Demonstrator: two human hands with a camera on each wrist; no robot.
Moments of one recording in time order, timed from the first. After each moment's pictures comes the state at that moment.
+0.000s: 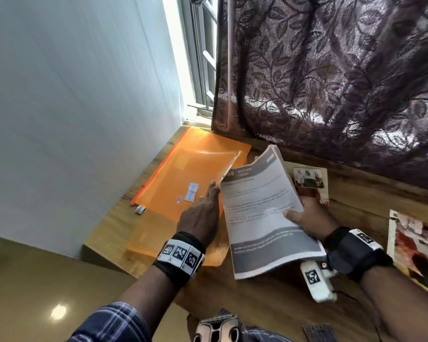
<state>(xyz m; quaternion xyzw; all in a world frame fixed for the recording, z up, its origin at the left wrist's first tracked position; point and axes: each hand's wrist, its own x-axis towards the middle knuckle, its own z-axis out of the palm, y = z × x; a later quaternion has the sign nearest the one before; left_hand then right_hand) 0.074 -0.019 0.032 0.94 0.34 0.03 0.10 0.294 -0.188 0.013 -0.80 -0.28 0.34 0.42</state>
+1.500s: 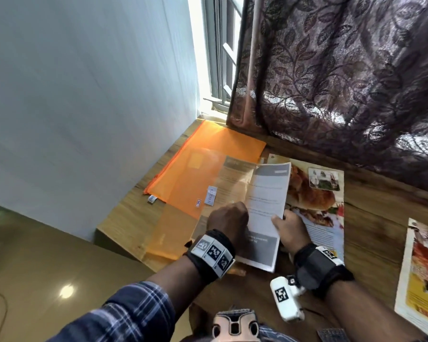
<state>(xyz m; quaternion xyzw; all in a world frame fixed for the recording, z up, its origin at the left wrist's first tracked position) 0.096 -0.053 0.040 0.94 0.32 -0.10 0.07 0.229 -0.152 -0.042 -0.79 -0.18 0.32 0.49</state>
